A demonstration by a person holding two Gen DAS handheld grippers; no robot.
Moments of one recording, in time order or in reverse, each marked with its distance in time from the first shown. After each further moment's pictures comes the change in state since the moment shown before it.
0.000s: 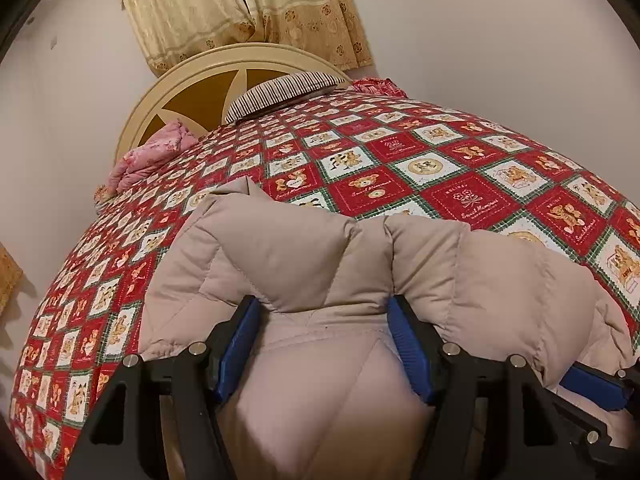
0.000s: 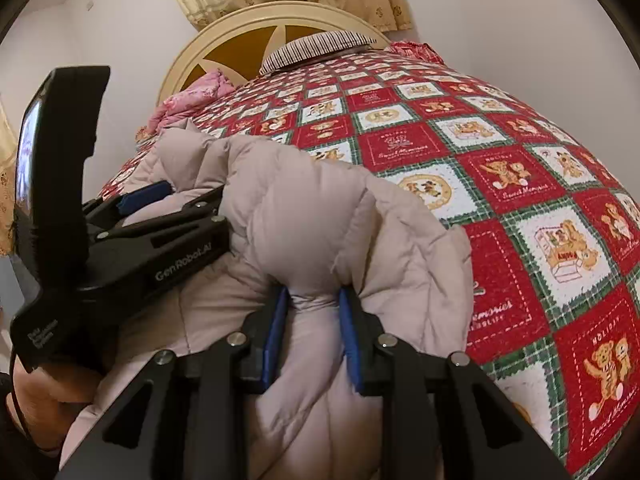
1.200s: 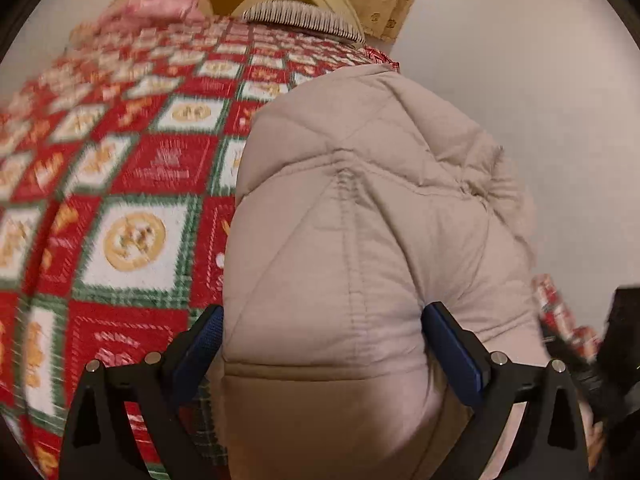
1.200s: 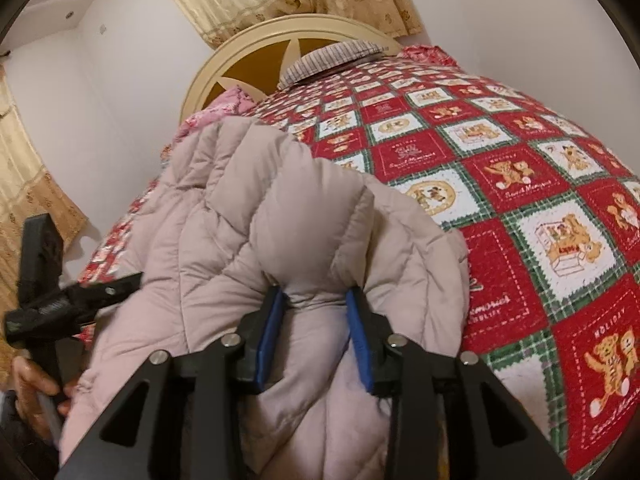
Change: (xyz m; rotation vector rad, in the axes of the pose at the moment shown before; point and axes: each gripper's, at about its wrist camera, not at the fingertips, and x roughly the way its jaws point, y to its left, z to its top) left arm -0.025 0.113 -0.065 -0.413 0.219 -0.365; right arm -0.020 -0.018 0.000 0.052 -0.029 0.140
